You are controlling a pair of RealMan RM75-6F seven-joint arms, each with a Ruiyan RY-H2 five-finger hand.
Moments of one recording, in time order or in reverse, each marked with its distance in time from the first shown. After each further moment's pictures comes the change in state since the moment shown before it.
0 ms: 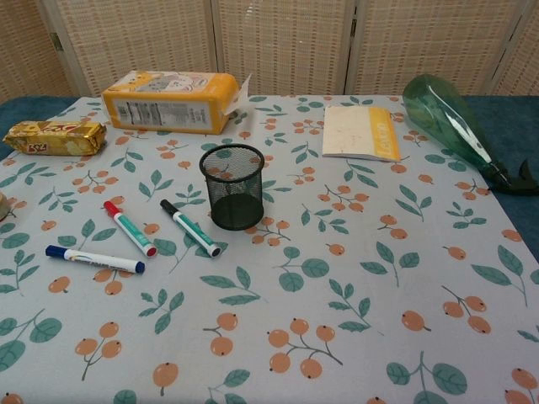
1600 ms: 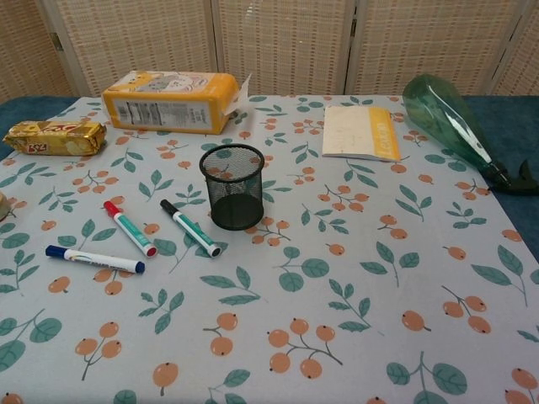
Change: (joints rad) left arm -0.037 -0.049 0.019 0.138 0.201 0.113 -0.281; right arm 0.044 -0.016 0.008 0.002 0.022 -0.063 -0.022
